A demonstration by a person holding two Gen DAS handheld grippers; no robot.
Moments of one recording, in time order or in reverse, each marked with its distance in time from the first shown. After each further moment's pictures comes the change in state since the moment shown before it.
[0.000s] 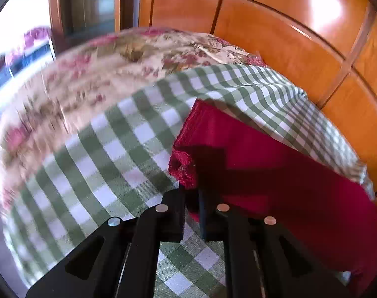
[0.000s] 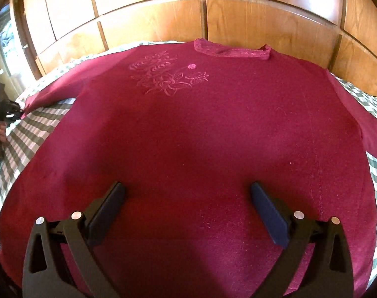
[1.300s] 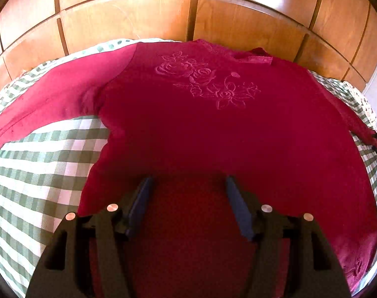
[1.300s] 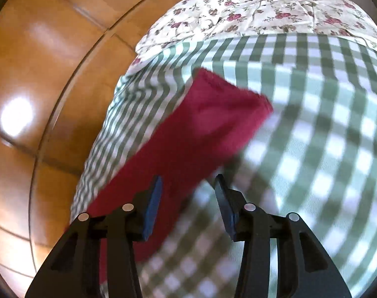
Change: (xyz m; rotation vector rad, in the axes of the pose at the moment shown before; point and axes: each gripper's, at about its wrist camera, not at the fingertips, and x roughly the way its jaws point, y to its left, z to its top) left arm -0.146 -0.254 -0.273 0.767 0.074 -0.483; right arm -0.126 -0.469 -0.085 1.226 -0.248 -0.344
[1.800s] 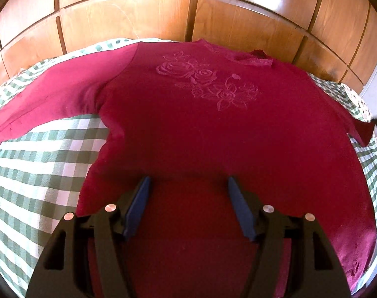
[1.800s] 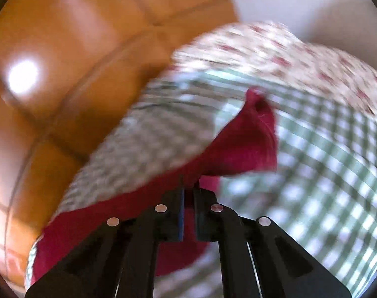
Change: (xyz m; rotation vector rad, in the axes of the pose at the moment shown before) left arm 0.003 0.006 0.002 -0.009 -0.004 -0.034; right arm -0.028 0.104 -0.008 -0.323 -0.059 0.087
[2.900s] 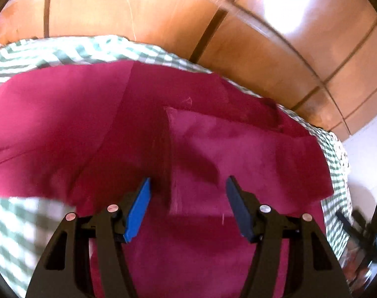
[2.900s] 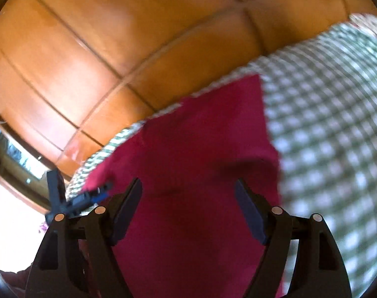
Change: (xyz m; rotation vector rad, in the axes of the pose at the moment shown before) left arm 0.061 0.042 0.112 -0.216 0.061 -0.200; right arm -0.026 0.142 -0.166 -0.270 0.354 0.508
